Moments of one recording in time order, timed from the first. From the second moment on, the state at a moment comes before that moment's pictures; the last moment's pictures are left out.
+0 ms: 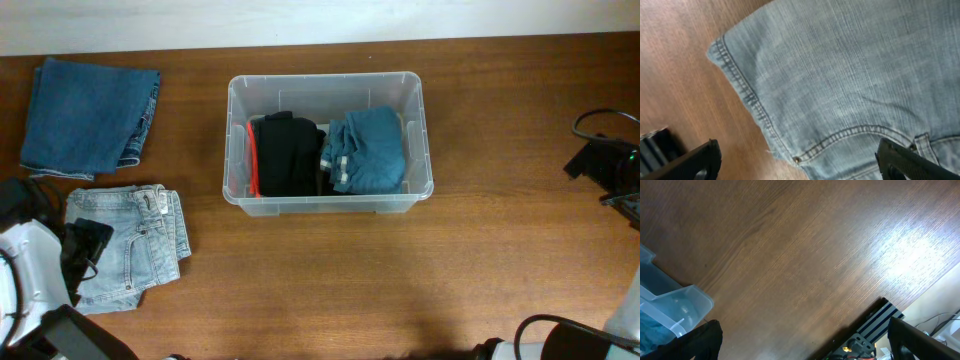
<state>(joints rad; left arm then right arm) 0.63 1.56 1.10 -1.02 -0.15 -0.61 -0.49 1.55 1.87 -1.68 0.06 0.36</state>
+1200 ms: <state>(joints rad) 0.63 1.66 0.94 -0.71 -0.09 -0.63 -0.49 1.55 1.87 -1.68 0.06 0.36</state>
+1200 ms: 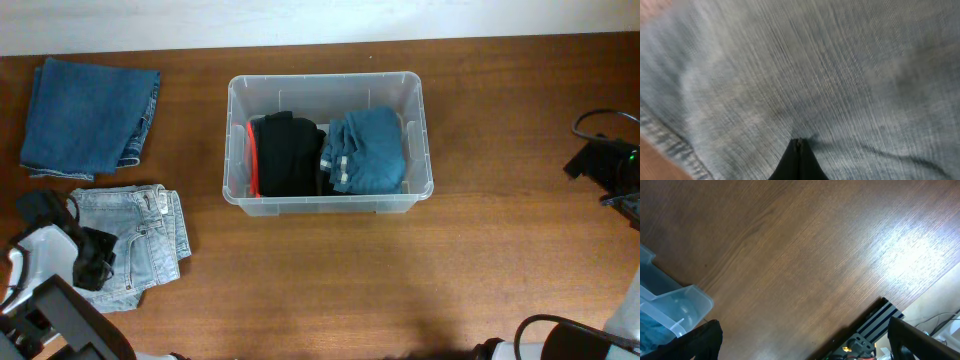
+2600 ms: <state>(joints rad) 0.38 1.64 0.84 -0.55 0.29 -0.72 -0.49 1.55 1.87 -1.68 0.06 0.36</state>
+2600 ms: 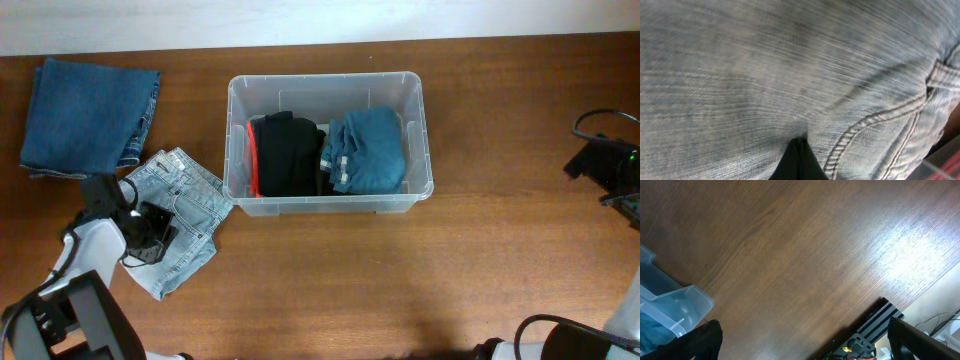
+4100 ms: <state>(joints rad) 0.70 1.50 0.81 -0.56 0.27 -0.34 -0.49 1.55 1.87 -1.68 0.06 0.36</state>
